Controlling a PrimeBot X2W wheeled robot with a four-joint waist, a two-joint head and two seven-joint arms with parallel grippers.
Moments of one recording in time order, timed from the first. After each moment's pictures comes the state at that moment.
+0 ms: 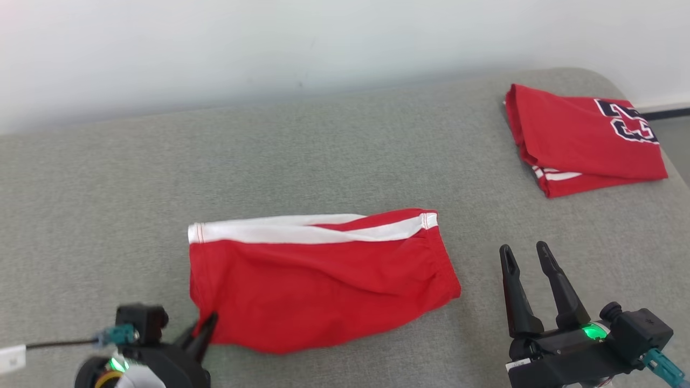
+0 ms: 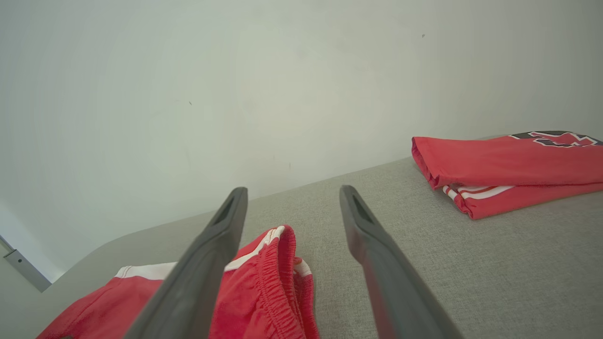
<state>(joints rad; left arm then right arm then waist) -0.48 0.66 -0.99 0.30 -1.13 0.12 -0.11 -0.04 -0.19 0.12 0.02 0.46 0.13 -0.26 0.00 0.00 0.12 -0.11</state>
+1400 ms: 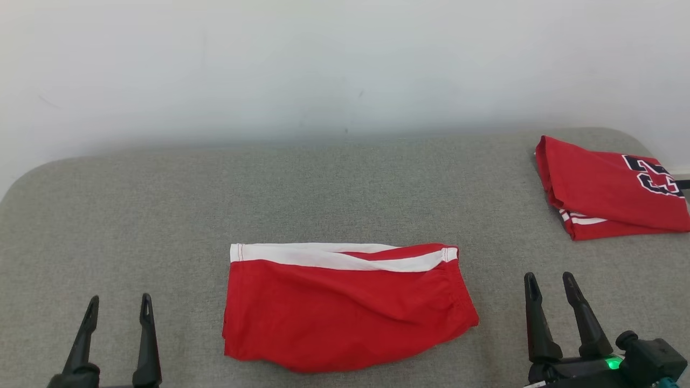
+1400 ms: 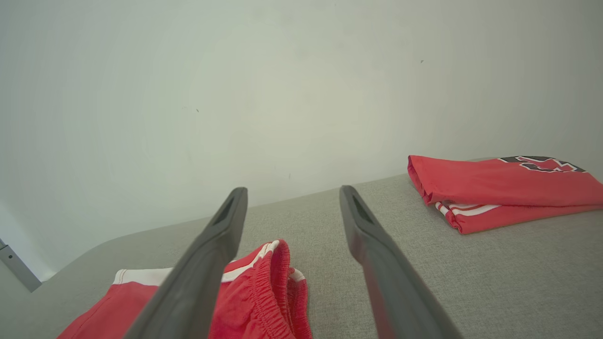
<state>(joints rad) 0.03 0.36 -0.16 0.00 -0.31 0.18 -0.26 0.05 -0.15 0.02 0.04 0.37 0.13 -0.26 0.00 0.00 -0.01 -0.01</state>
